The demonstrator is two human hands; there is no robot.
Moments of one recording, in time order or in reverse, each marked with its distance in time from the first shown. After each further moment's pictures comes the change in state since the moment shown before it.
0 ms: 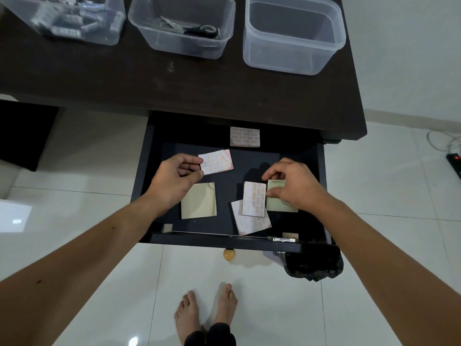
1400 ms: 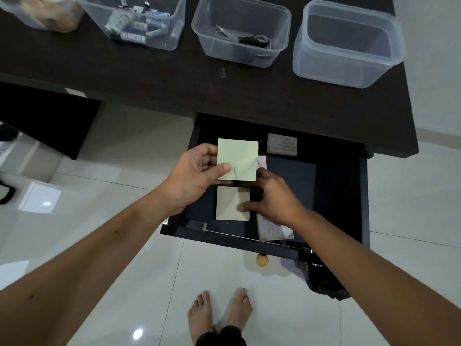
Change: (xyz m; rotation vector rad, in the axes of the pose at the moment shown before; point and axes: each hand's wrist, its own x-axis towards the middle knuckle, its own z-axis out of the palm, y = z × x) left_hand -0.027 0.028 -0.046 -0.264 -0.128 0.048; right_hand 0.024 -0.073 0.078 0.062 -0.103 -0.273
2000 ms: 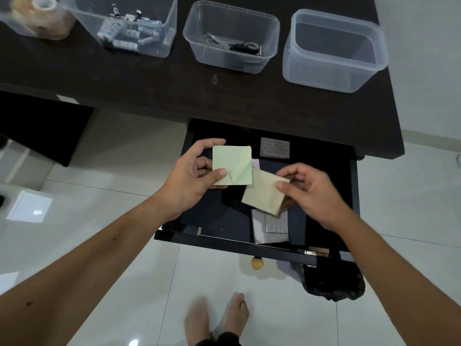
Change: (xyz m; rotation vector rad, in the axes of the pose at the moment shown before) left_hand 0.004 -0.006 0.002 -0.020 -0.023 0.081; right_hand -0.044 0.016 -0.061 0.701 0.187 0.165
